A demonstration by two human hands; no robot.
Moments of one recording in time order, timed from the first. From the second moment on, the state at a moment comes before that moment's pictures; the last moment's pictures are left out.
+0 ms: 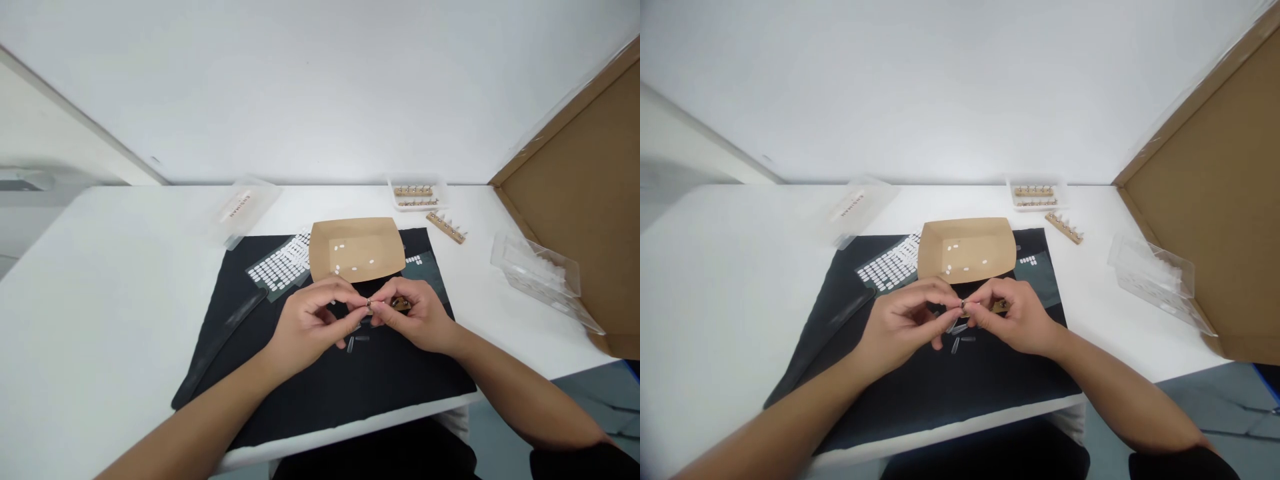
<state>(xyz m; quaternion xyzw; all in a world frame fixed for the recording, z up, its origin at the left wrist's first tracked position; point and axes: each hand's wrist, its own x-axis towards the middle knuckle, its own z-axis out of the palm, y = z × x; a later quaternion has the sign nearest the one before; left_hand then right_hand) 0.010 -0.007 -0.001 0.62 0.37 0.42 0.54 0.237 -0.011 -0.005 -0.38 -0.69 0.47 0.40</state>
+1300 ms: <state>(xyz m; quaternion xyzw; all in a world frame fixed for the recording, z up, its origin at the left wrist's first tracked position) 0.013 -0.006 -0.005 0.68 0.38 0.35 0.53 0.235 -0.004 -0.003 -0.38 -0.76 0.42 0.33</state>
